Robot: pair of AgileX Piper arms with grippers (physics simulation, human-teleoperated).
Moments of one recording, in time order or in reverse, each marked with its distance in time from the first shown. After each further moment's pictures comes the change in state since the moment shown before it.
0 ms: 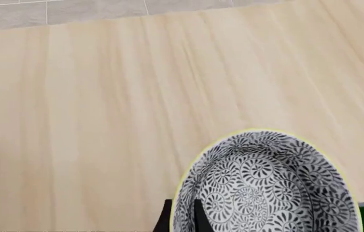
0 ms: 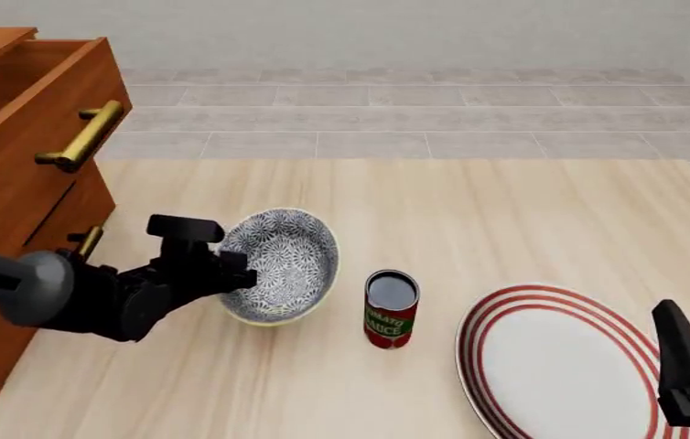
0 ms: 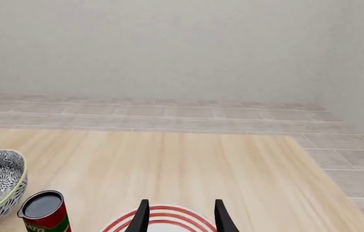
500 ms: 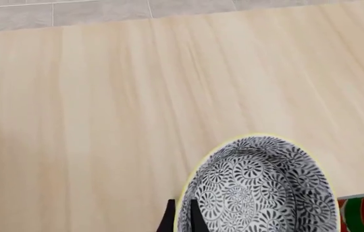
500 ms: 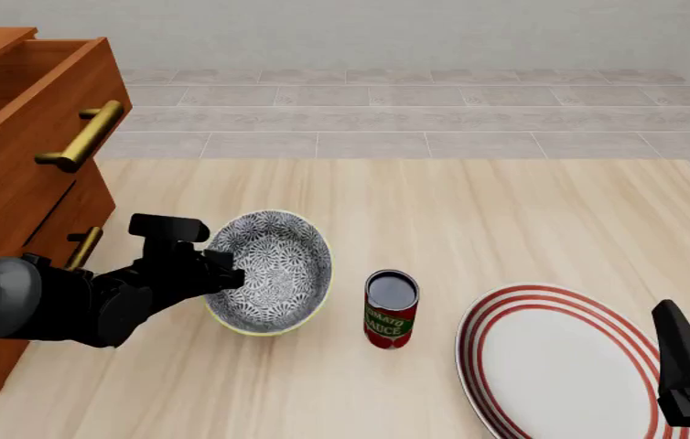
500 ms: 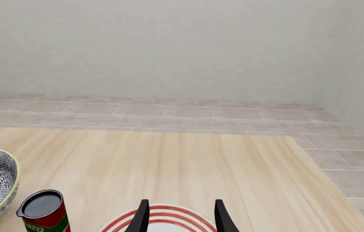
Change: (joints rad) left arm 0.022 -0.089 0.051 0.028 -0.012; right arm 0.000 0.000 0.000 0.001 -0.005
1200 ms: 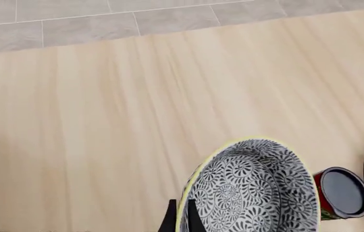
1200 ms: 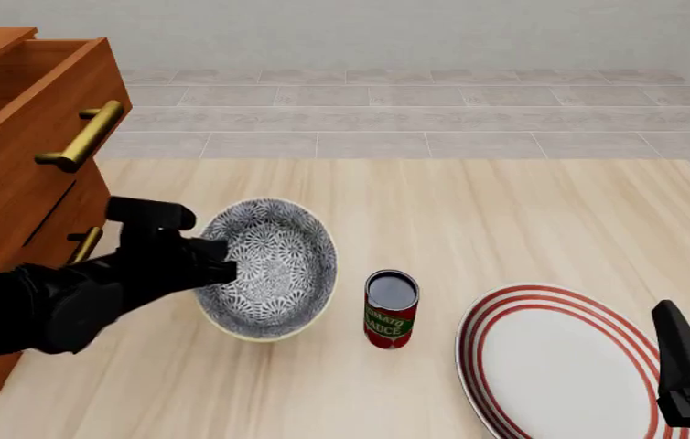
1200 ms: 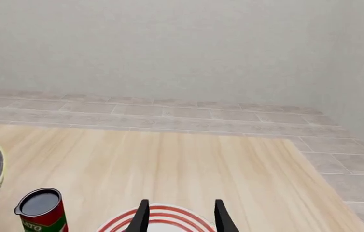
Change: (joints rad) left arm -0.047 -0.249 0.034 0.170 -0.029; right arm 0.003 -0.001 0.000 -0.003 -0.022
